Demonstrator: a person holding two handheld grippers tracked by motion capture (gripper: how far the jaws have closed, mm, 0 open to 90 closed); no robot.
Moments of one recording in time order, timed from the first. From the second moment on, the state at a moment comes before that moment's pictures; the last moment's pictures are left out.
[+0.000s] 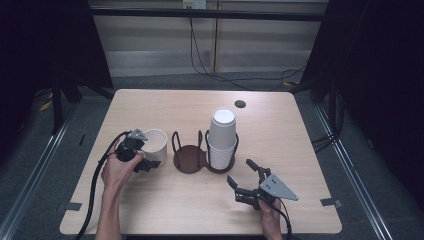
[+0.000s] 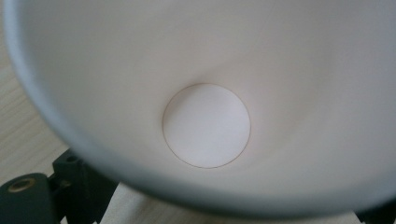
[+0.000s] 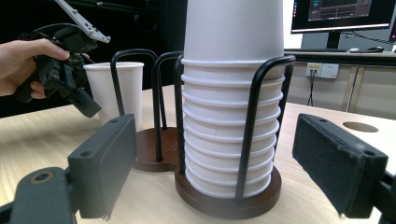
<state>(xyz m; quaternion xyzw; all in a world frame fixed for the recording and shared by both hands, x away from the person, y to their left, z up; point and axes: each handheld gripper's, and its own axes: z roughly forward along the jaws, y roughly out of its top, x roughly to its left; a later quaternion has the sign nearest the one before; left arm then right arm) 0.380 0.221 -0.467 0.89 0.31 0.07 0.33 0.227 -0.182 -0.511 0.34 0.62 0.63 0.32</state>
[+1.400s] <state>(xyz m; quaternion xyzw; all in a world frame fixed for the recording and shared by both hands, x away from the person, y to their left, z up) 0.267 0.236 -0.480 0.75 0.32 0.15 0.57 0.226 -0.182 -0.511 0.34 0.62 0.63 0.32</state>
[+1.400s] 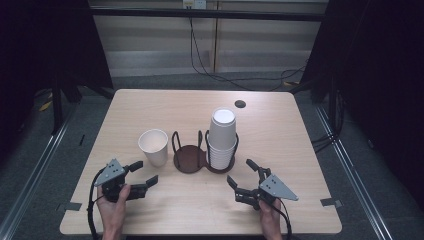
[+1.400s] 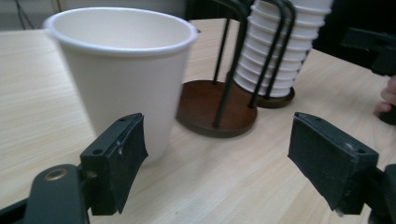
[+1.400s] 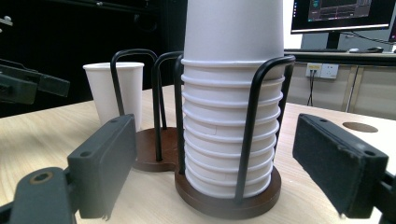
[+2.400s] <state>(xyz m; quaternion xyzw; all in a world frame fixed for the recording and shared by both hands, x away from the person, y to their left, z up) 0.236 0.153 -0.507 0.70 0.23 0.21 0.65 0.226 -0.182 -0.512 0.34 0.62 0.63 0.32</state>
